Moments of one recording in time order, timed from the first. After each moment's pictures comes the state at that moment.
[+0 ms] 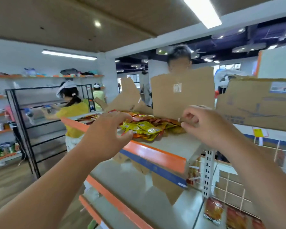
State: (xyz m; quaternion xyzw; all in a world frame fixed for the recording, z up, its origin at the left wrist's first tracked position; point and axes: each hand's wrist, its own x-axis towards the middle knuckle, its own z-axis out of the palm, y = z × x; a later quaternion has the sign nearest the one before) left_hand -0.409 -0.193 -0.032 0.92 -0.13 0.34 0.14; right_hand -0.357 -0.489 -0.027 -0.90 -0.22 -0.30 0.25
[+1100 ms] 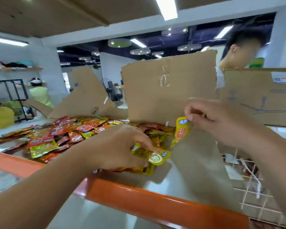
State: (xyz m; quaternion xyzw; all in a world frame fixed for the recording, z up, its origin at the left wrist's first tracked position) left_hand -0.193 -0.194 -0.037 0.90 -0.42 0.07 0.12; right_hand -0.243 -0.476 -0.023 -0.91 -0.21 -0.28 0.20
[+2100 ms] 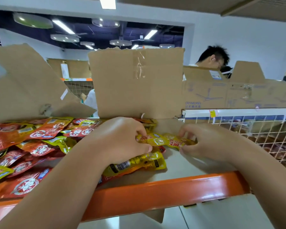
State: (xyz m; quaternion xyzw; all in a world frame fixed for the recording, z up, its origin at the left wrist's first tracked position) left_hand -0.150 -0.186 -0.042 0.86 -0.48 0.06 0.14; right_hand -0.298 -0.390 -0.054 -0.97 0.22 -0.10 0.06
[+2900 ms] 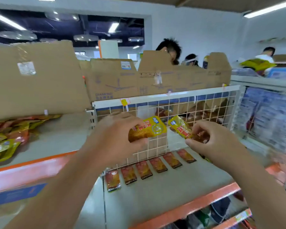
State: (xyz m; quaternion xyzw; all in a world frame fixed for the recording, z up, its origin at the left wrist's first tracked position) left_hand -0.354 -0.406 -0.094 0.73 -0.60 0.25 0.21; right_hand -0.582 -0.582 -0.121 -0.88 0.29 -0.32 0.20
